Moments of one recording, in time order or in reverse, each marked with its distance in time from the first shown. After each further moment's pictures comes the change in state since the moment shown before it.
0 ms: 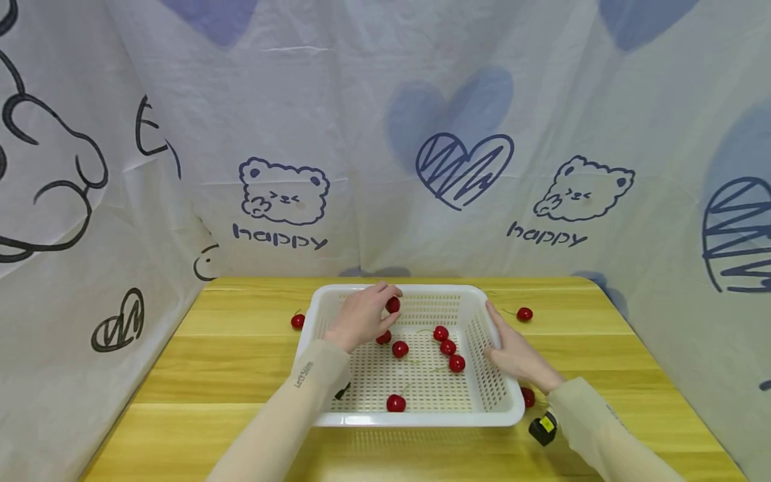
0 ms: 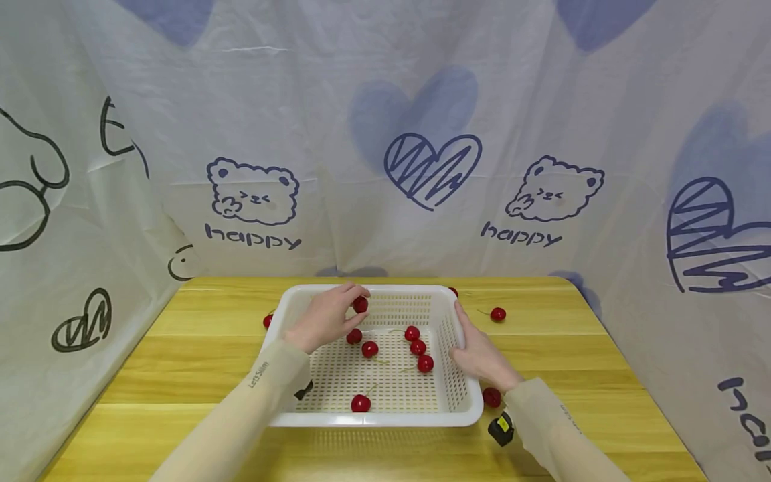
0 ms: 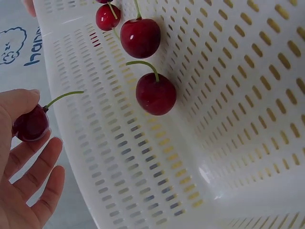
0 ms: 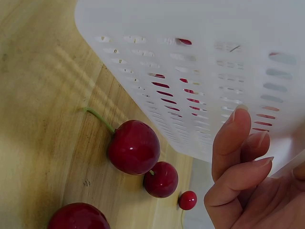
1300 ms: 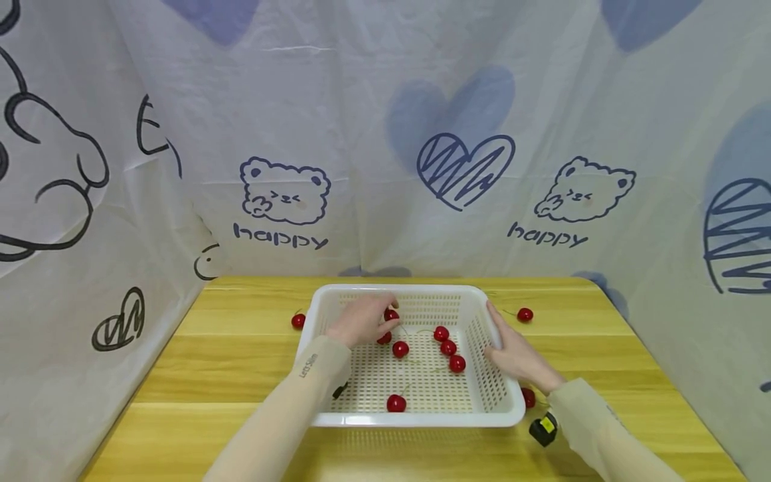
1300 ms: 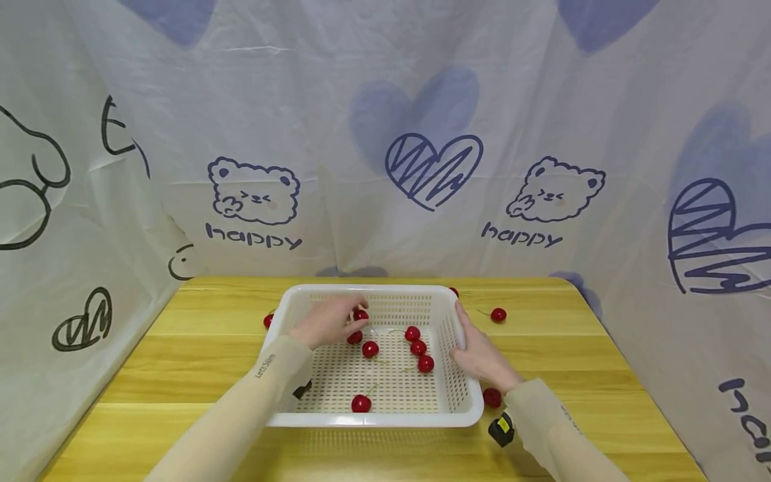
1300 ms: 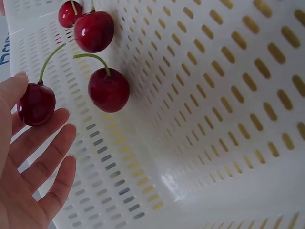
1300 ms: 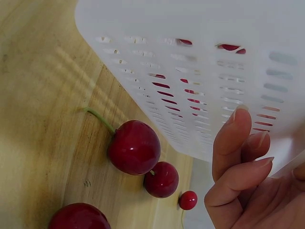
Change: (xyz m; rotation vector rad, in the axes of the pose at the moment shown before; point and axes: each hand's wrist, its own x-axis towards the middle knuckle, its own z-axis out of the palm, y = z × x) left_hand 0.001 -0.016 0.021 -0.069 -0.199 -0.050; right_hand 0.001 0.001 0.001 -0.013 0.003 0.003
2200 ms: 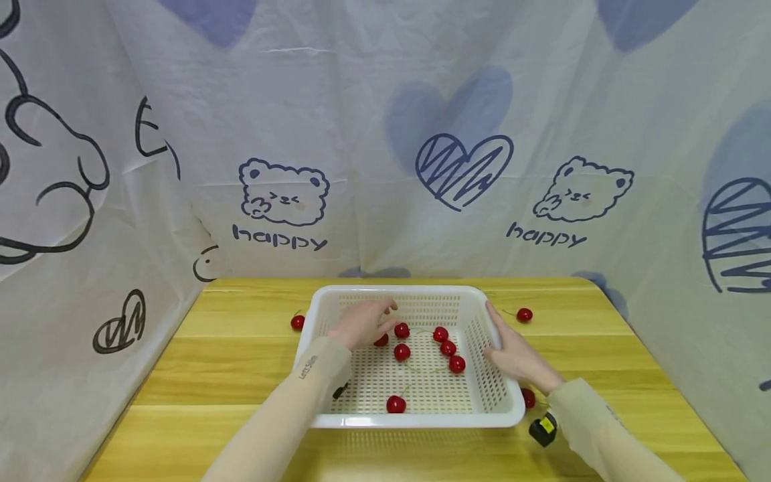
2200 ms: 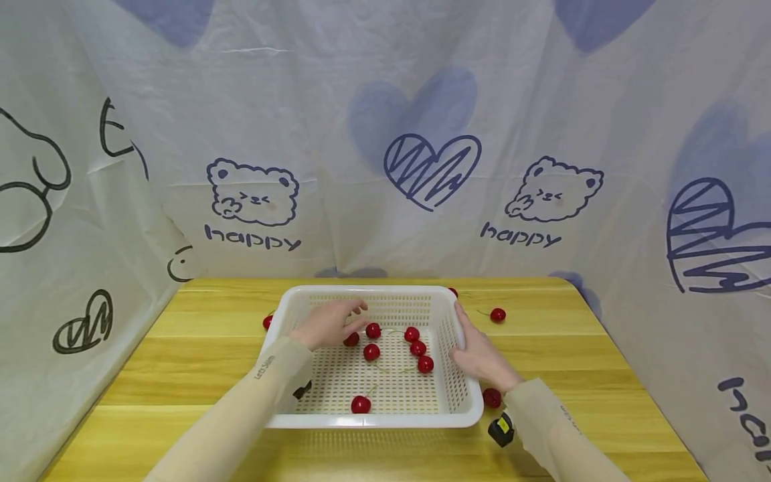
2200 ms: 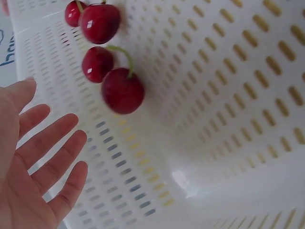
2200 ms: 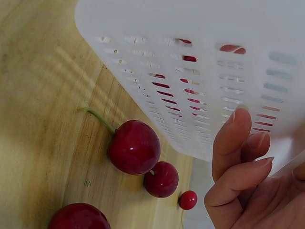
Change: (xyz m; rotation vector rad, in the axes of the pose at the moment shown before) left_hand -0.003 0.003 -0.002 -0.037 -0.045 -0.040; right_hand 0.000 0.002 0.000 0.027 -0.003 0.001
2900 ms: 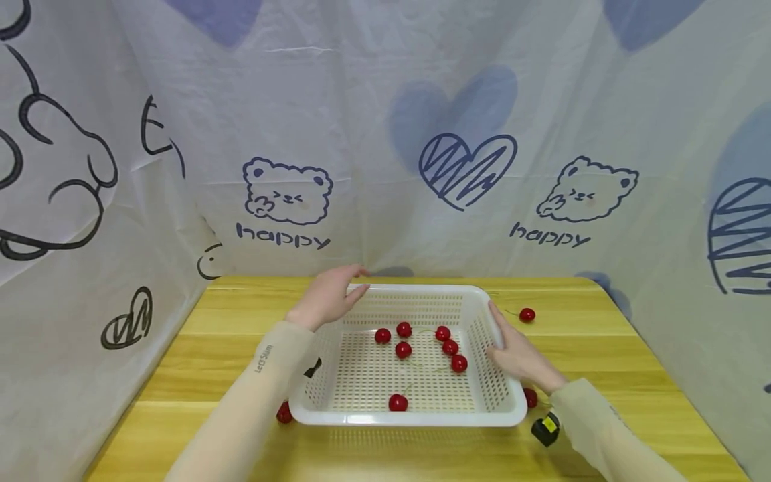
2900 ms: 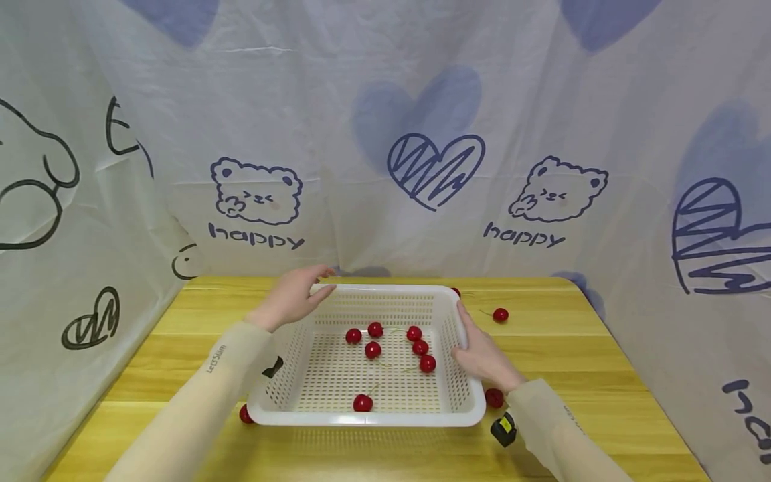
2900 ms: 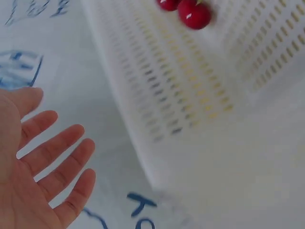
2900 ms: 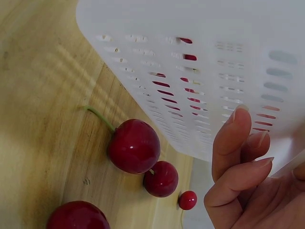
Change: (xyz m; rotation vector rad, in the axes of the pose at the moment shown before) left_hand -0.024 -0.024 -0.071 -0.008 0.203 -0.018; right_hand 0.000 -0.002 0.000 -0.046 0.001 0.000
